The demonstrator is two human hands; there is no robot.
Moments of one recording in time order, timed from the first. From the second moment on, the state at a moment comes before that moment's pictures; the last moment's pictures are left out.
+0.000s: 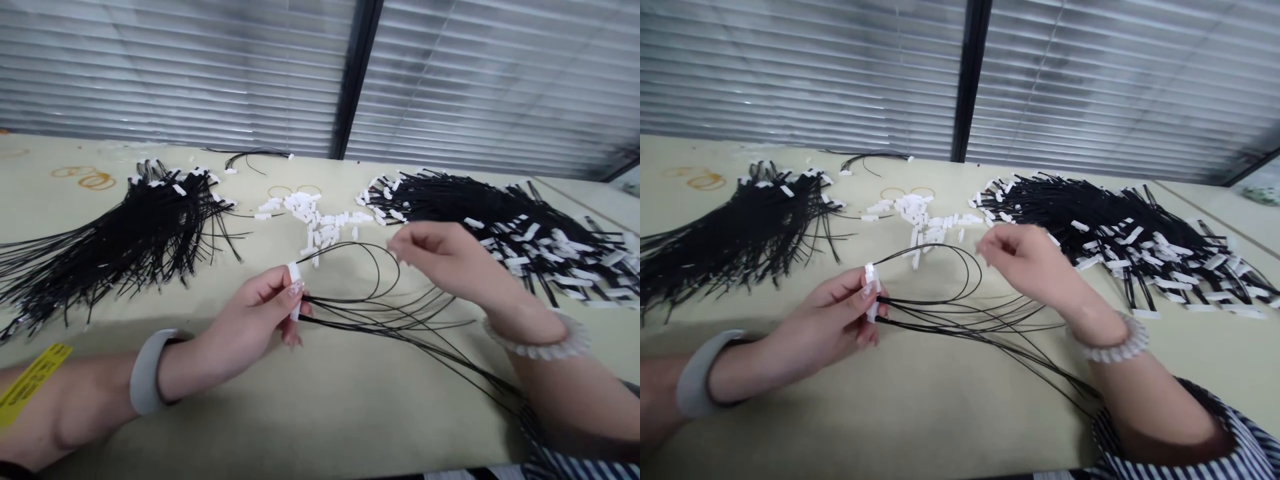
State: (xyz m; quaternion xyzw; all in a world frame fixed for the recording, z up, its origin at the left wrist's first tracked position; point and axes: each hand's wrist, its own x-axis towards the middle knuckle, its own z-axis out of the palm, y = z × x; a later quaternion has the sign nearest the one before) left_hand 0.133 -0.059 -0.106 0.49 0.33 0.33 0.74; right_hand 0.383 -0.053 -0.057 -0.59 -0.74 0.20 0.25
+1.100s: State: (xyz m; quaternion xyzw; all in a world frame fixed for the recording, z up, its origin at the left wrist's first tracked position) left_hand 0.139 -0.062 -0.099 0.58 0.39 0.33 0.63; right_hand 0.336 -0.089 -0.069 -0.50 -0.77 0.37 0.17
